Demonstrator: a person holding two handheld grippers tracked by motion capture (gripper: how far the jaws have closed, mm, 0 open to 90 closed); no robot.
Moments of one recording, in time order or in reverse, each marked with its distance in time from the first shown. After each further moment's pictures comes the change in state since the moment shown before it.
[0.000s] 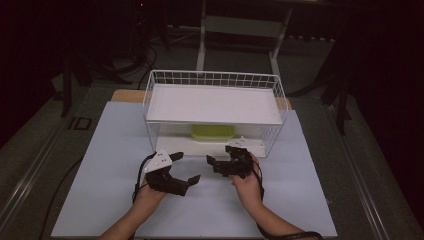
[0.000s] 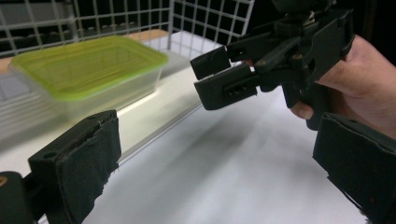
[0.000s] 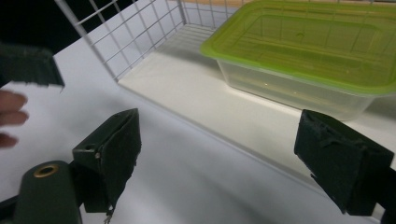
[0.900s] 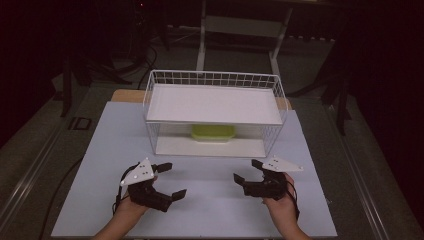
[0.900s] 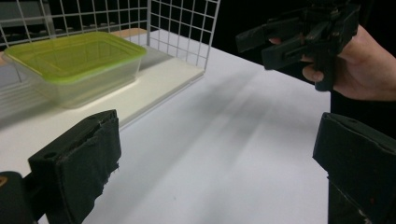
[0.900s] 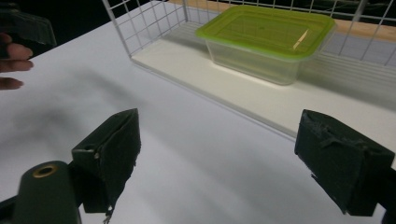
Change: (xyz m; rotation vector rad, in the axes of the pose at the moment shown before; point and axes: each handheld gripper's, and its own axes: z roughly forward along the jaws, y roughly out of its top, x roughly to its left) left arm -0.012 -0.015 -0.049 0.011 -0.067 0.006; right arm -0.017 -0.034 -0.093 -0.050 0.010 -0.085
